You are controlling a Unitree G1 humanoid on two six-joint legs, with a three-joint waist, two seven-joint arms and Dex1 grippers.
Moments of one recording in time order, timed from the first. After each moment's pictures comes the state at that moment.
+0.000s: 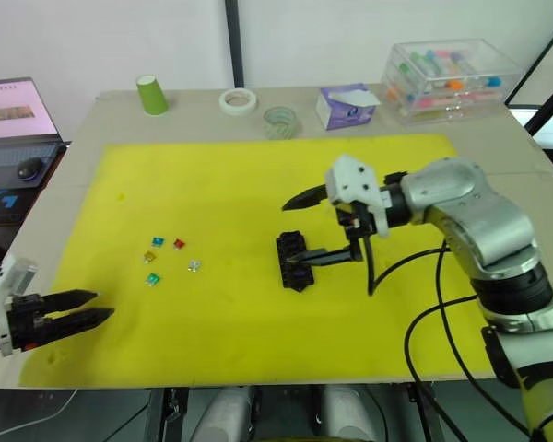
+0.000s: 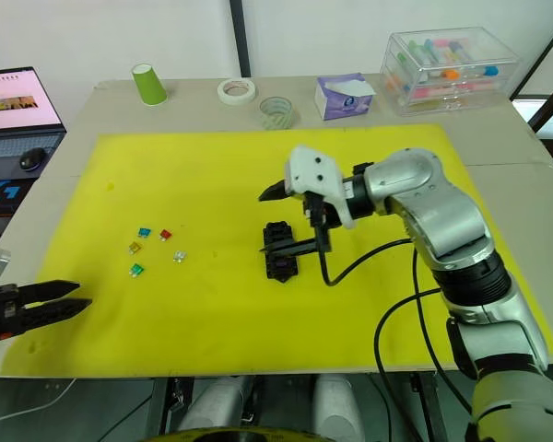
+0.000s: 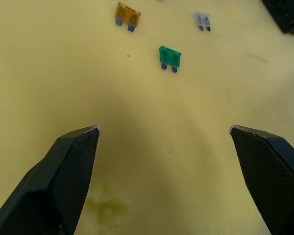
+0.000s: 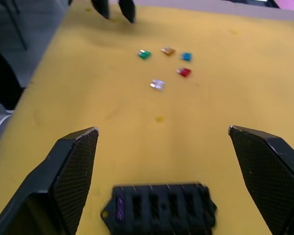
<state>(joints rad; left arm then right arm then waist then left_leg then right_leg) 0.14 0.97 0.53 0.07 -0.63 0.83 -1.30 -0.81 -0.68 0.27 -0.30 0.36 0.68 1.25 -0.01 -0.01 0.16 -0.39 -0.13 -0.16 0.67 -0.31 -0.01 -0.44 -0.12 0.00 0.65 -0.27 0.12</state>
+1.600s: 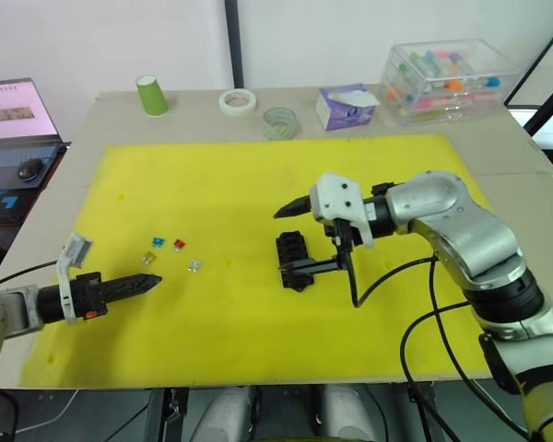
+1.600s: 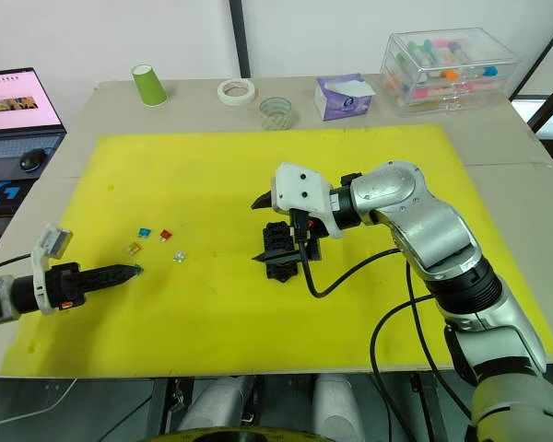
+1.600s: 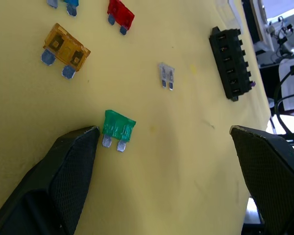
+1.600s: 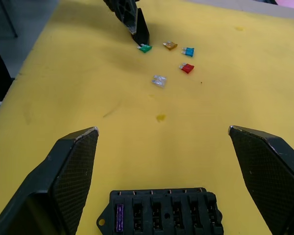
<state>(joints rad) -0.16 0.89 0.34 0.16 -0.78 1.18 -1.16 -0.78 -0.68 0.31 -0.33 0.34 0.65 1.17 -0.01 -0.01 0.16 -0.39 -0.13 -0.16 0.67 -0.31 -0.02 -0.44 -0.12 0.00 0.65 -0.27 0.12</state>
